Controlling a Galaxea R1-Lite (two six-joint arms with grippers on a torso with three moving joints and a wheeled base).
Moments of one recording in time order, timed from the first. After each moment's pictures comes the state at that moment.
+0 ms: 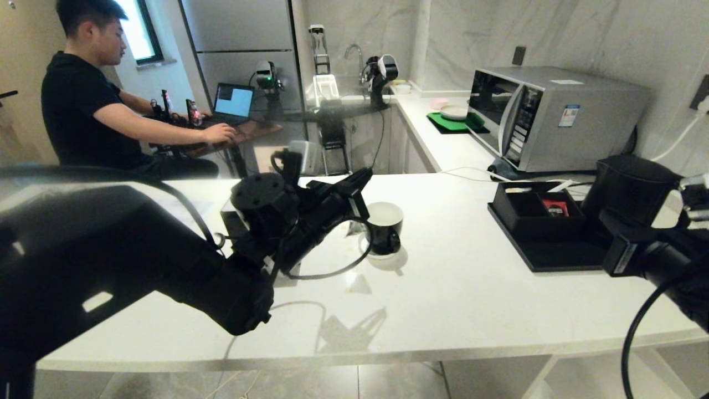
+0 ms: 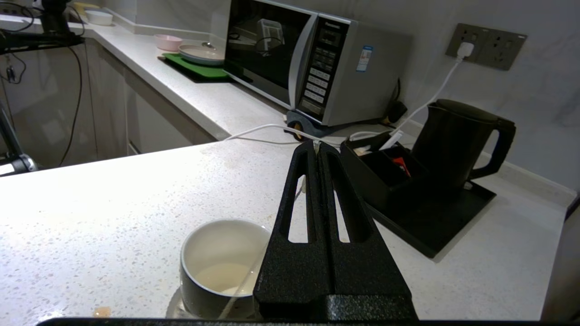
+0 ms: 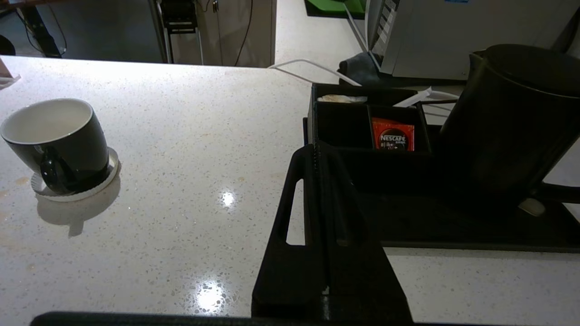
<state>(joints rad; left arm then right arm) -0.58 2.11 -0.93 -1.44 -0.09 -0.28 0.24 1.37 -0.31 -1.09 -0.25 -0.05</state>
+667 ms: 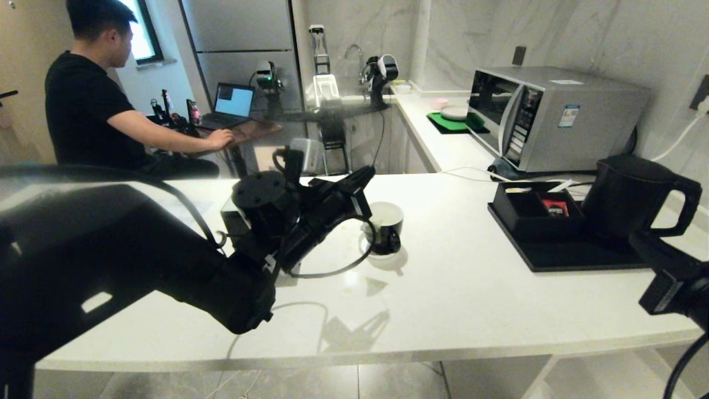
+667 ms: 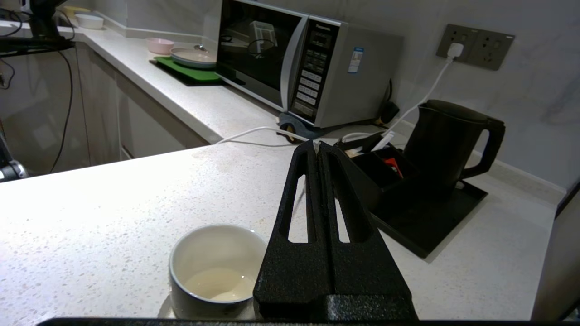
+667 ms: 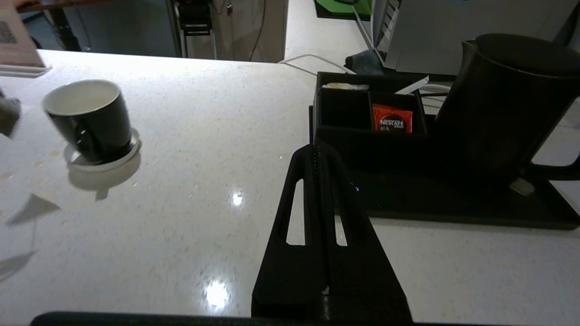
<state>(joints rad) -0.59 2.11 -0.94 -1.43 -0.10 -0.27 0.24 1.19 -0.16 -1.08 -0.21 -0.05</state>
